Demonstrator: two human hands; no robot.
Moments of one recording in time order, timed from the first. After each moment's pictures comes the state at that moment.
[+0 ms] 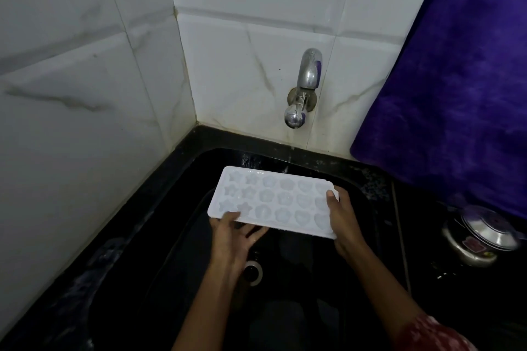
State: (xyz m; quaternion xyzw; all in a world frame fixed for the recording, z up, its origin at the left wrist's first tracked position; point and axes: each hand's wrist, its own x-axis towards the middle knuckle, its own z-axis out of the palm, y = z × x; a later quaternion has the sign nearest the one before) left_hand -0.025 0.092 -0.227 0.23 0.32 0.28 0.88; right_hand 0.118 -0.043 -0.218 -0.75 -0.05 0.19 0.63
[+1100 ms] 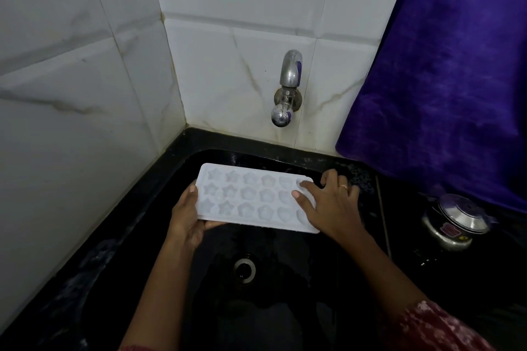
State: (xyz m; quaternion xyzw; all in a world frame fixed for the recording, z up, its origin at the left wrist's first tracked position) left_hand -0.041 0.145 -0.202 0.44 0.35 0.26 0.78; right_hand 0.114 -0.059 -0.189 -0.93 -0.34 -0.10 0.07
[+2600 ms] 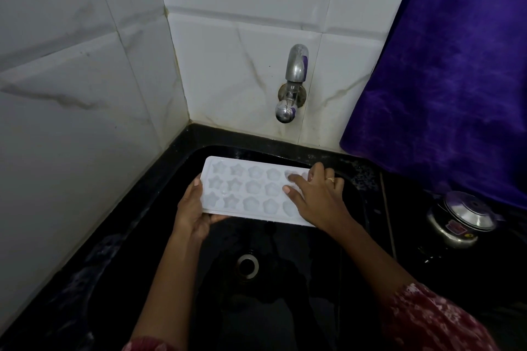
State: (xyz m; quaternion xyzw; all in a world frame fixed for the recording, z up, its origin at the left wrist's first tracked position) left_hand -0.037 0.144 -0.199 0.41 0.36 0.26 0.79; right_hand 0.106 -0.034 -0.185 -0.92 -0.39 -0.06 0.09
